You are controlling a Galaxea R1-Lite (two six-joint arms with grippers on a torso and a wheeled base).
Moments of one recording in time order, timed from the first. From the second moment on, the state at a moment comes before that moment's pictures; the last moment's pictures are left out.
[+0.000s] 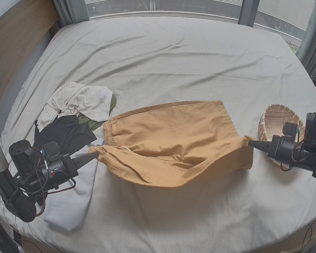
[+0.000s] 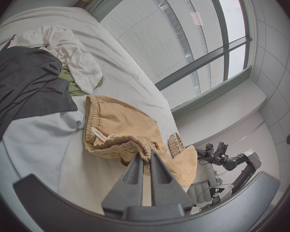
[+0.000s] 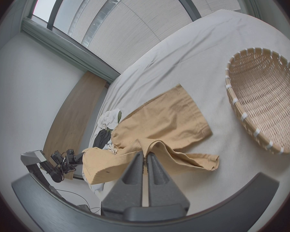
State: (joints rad) left arm -0.11 1.91 -0.26 -1.55 -0.65 -0.68; right arm 0.14 1.59 -0.54 -0.73 0.47 0.48
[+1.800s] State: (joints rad) left arm -0.16 1.99 -0.36 -1.55 -0.47 -0.72; right arm 0.04 1.81 -1.02 -0.61 0.59 0.53
